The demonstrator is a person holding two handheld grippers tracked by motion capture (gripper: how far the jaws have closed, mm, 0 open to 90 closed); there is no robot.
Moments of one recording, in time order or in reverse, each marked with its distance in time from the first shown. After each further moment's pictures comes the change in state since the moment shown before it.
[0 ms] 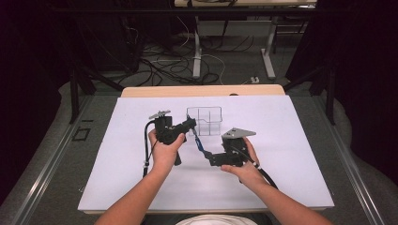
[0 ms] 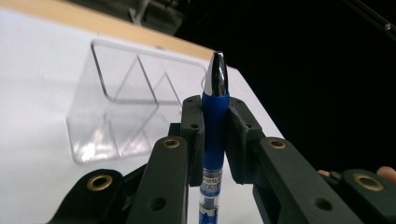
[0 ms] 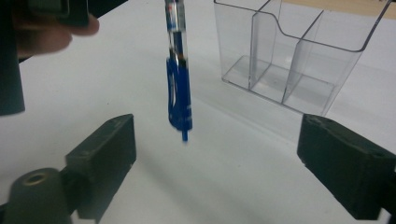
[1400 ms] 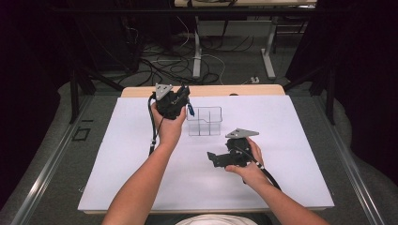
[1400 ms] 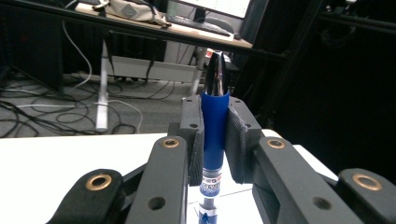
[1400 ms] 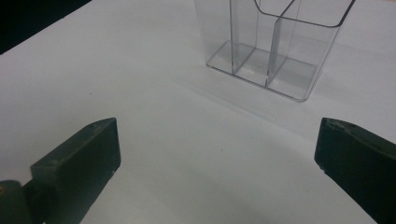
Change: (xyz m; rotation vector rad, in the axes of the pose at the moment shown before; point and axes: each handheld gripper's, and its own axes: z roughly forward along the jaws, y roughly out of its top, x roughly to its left) left arm -0.007 0.057 0.031 -0.281 0.219 0.258; right arm -0.011 -0.007 0.000 0.039 -0.028 0.037
